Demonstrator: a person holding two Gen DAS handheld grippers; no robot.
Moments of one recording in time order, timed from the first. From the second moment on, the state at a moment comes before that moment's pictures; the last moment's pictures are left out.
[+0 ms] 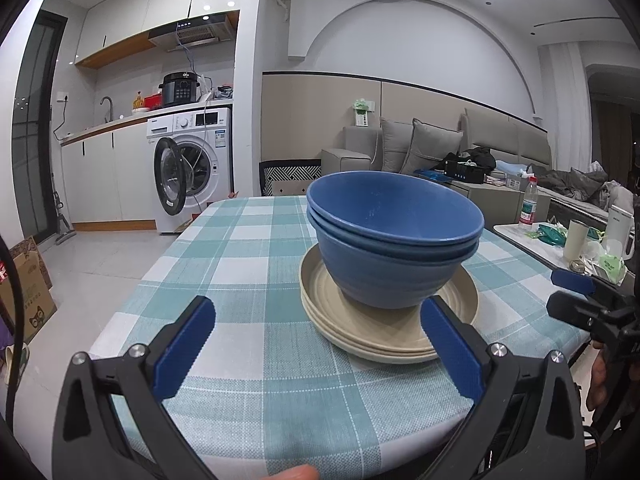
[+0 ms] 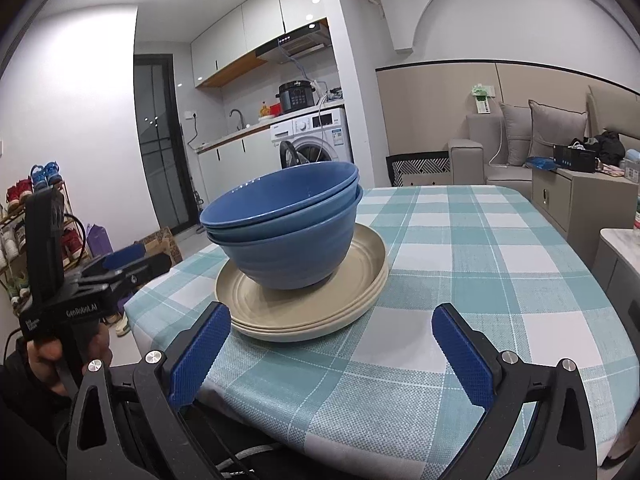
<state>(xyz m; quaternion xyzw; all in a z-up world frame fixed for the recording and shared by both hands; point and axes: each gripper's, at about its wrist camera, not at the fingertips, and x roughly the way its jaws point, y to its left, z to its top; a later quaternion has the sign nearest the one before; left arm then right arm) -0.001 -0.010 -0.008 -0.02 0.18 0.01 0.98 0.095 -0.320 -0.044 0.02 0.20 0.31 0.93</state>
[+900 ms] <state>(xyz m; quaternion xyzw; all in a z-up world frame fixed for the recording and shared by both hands) -0.044 -0.005 -0.020 -0.04 0.11 0.04 0.99 0.045 -0.308 -0.064 -0.04 0.14 0.30 0.94</state>
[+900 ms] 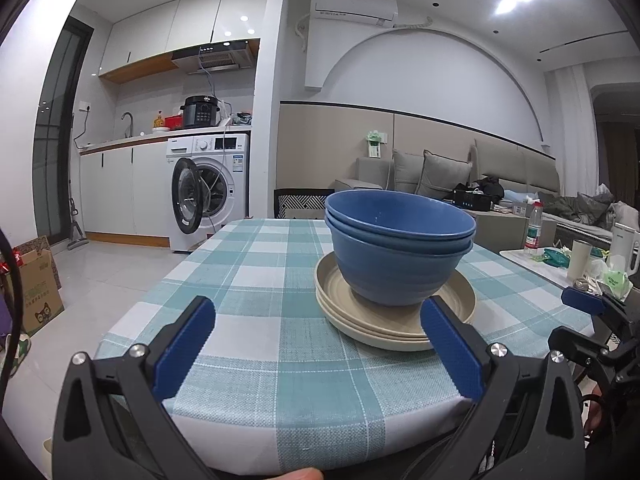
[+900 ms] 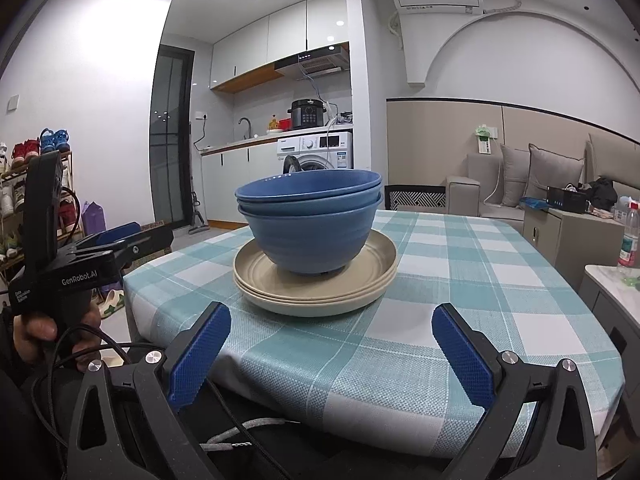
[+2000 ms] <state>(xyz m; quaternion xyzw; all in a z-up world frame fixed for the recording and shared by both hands) -0.044 -0.006 -0.020 -0.03 0.12 0.03 0.99 0.047 -0.309 -0.064 -0.03 0.15 0.31 0.94</state>
